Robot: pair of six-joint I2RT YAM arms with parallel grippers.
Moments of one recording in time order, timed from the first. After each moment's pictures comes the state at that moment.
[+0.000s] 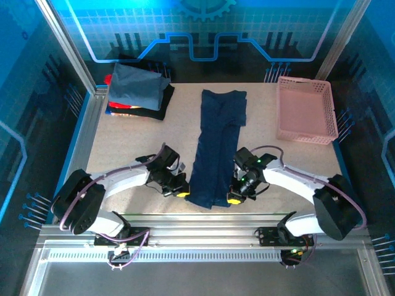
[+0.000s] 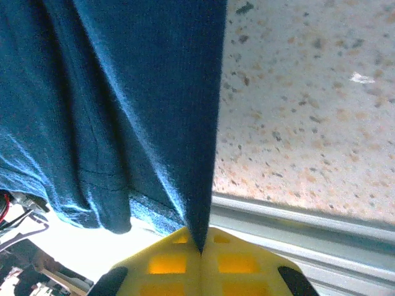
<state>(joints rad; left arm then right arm) -0.59 1.43 0.72 -0.51 0.58 -0.84 0.62 1.34 0.74 -0.86 -0.51 0.87</state>
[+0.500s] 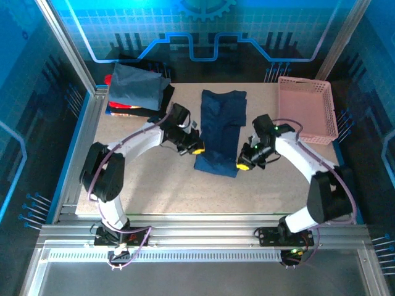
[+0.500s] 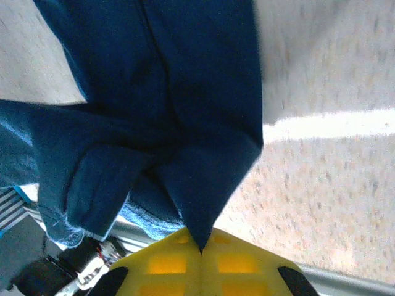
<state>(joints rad) -0.45 1.82 1.38 -0.64 0.60 -0.79 0.26 1.54 1.13 -1.00 -0.51 0.66</state>
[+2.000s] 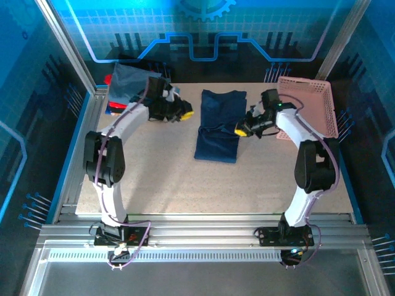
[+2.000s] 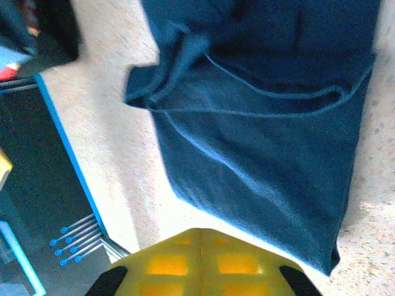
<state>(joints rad) -0.25 1.95 1.58 -0.51 0.75 -0.76 0.14 1.85 1.40 -0.76 -0.68 0.62</state>
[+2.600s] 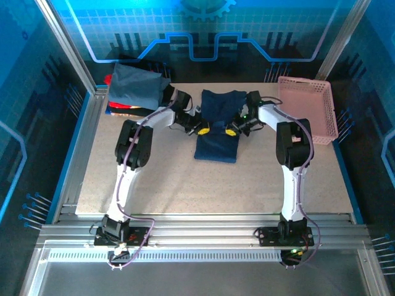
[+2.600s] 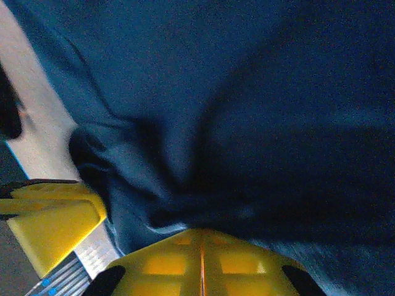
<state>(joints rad) -0.32 2.44 1.98 -0.54 0.75 -0.77 0.16 2.26 1.76 -0.72 -0.62 0.68</state>
